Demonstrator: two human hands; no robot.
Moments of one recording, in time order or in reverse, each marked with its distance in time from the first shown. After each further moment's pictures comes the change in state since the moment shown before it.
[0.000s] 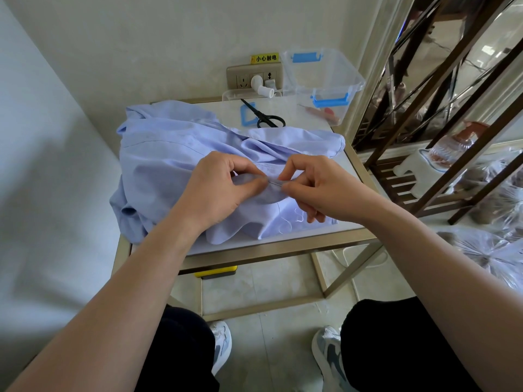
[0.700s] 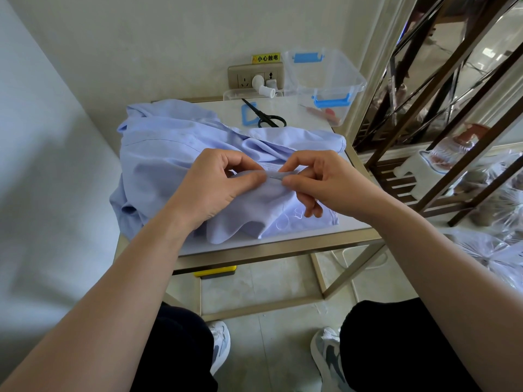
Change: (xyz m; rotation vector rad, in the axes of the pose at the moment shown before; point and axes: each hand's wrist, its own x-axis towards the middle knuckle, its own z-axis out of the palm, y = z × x) left_hand 0.000 0.002 -0.005 -0.146 -0.015 -0.085; right_hand 0.000 0.000 -0.007 0.107 0.001 -0.031
